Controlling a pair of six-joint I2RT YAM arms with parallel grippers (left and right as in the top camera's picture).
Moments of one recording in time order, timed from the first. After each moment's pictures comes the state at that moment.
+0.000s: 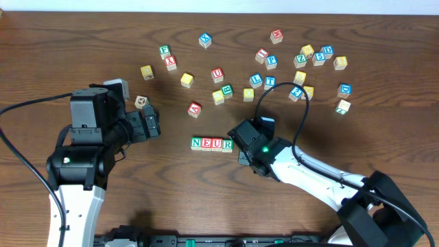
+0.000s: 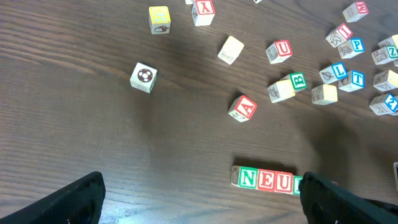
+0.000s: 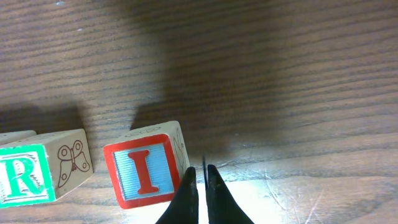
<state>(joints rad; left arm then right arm) -0.01 1.04 1.03 -0.85 0.16 -0.23 0.76 1.64 0.86 -0.50 0.24 0.90</state>
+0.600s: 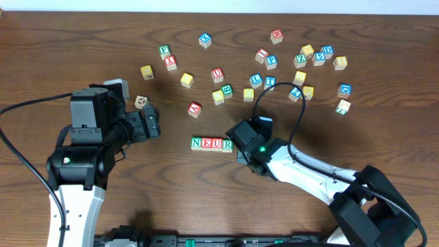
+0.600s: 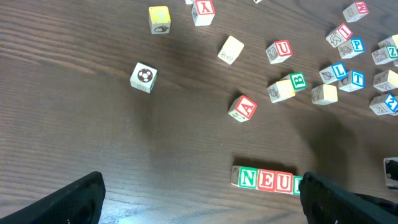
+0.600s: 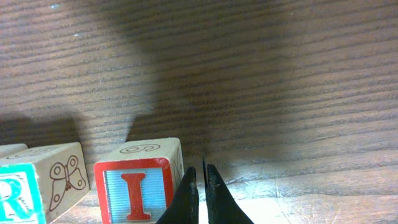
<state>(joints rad) -0.01 1.04 1.03 -0.85 0.16 -0.23 0.76 1.68 0.86 -0.45 0.26 0.89</state>
